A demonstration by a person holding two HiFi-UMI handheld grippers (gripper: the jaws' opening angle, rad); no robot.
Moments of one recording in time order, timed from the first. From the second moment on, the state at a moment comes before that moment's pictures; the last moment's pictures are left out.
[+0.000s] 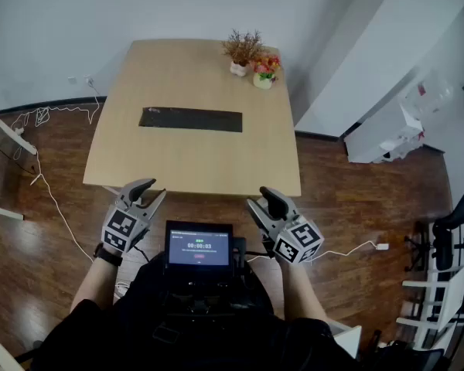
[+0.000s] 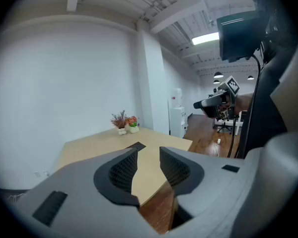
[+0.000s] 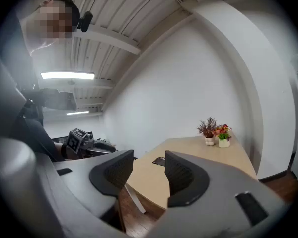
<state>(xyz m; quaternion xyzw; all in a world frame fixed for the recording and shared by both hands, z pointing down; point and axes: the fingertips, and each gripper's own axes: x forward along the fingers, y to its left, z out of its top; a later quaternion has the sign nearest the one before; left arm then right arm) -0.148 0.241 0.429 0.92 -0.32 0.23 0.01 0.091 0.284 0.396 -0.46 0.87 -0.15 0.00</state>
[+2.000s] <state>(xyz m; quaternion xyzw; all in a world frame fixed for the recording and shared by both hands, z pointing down) -0.086 -0.066 0.543 0.92 -0.19 0.34 -0.04 0.128 -0.001 0.401 -0.55 0.82 -0.16 -0.03</state>
